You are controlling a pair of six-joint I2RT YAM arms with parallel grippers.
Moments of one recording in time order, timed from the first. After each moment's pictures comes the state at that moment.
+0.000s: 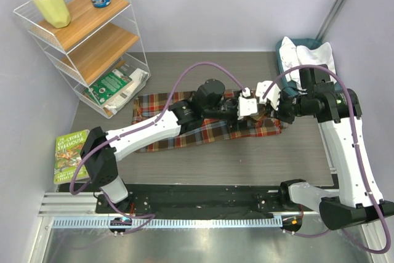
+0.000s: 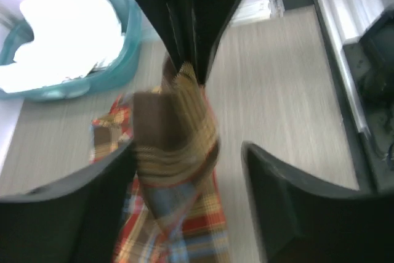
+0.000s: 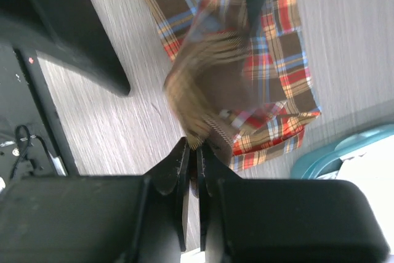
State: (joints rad) left arm -0.99 1.66 1.43 -0.03 0.47 0.46; right arm 0.16 1.14 1.51 -1.36 -0.54 -1.09
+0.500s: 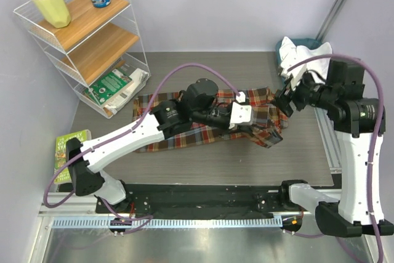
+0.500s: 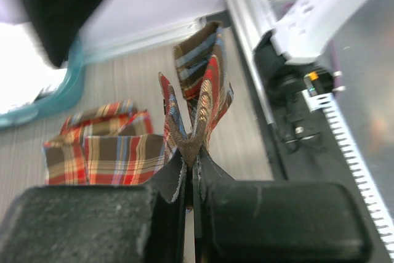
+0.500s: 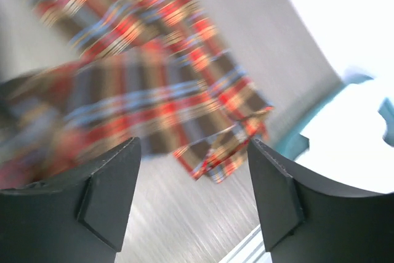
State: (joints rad) left arm -1.06 1.53 1.51 -0.31 0.59 0.41; right arm 0.10 1.08 1.66 -1.23 -0.56 -0.77
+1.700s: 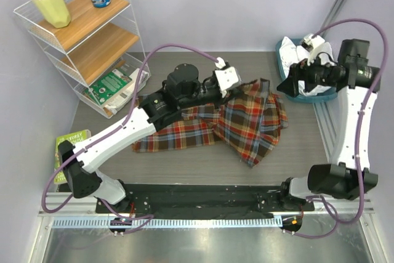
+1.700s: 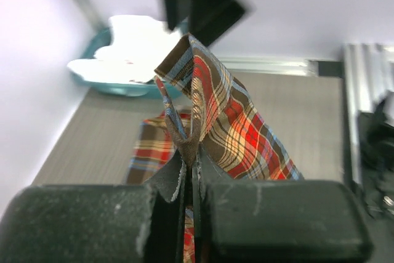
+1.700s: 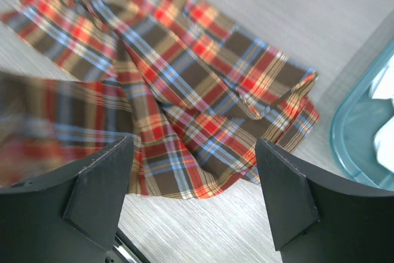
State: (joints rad) left arm -0.96 1.48 1.53 -0.15 0.35 0.27; right arm -0.26 1.41 1.72 -1.19 -0.82 -0.60
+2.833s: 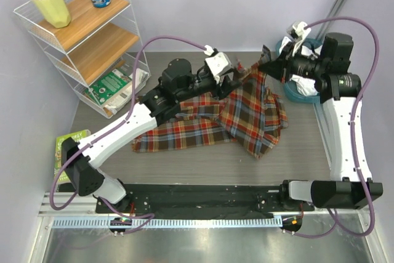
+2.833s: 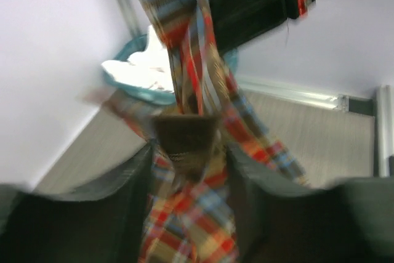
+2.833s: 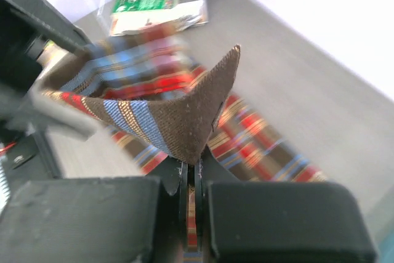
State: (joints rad) left arm -0.85 1.51 1.48 0.06 0.31 0.15; right arm -0.06 1.26 1.56 -0.69 -0.97 -0.20
